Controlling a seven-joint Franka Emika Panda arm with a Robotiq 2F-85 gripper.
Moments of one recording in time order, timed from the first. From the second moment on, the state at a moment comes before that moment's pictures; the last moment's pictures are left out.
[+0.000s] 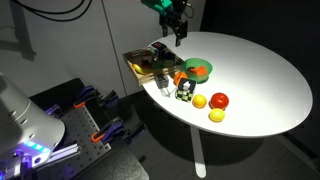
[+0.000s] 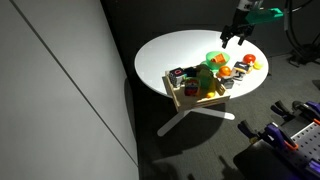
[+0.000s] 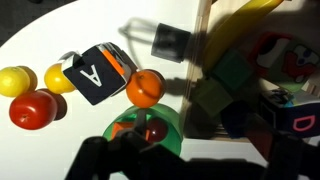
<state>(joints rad) -0.02 0.17 -0.01 -2.22 0.07 2.42 0.08</state>
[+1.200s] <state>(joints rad) 0.00 -0.06 0.01 -2.23 -0.03 2.17 0.16</state>
